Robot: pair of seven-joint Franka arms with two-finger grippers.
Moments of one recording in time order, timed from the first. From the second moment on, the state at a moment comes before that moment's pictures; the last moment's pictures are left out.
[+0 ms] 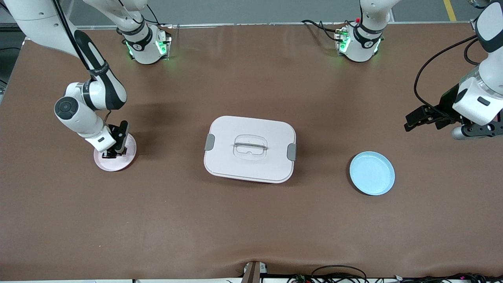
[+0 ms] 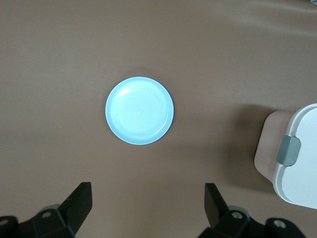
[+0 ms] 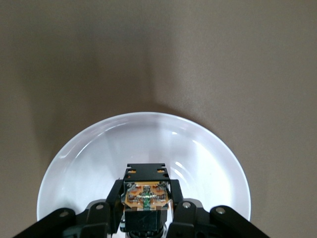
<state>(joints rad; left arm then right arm) 0.58 0.06 -0.69 -1.66 -0.03 1.77 -0.19 -0.17 0.33 0.08 -2.35 -0.20 2.74 -1.43</state>
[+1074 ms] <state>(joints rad) 0.05 0.06 -0.16 -1.66 -0.03 1.76 -0.19 -0.20 0.35 0.06 -2.34 -0.21 2.80 -1.44</state>
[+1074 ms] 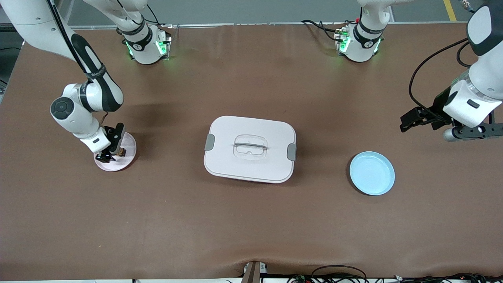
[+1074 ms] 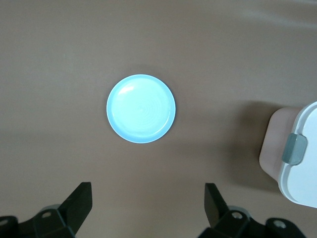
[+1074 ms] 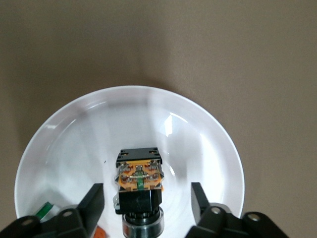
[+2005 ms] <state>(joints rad) -0.02 0.06 -0.07 -1.66 -0.03 1.74 -0.19 -0.18 0.28 0.09 -2.24 -0.21 2.38 -1.10</state>
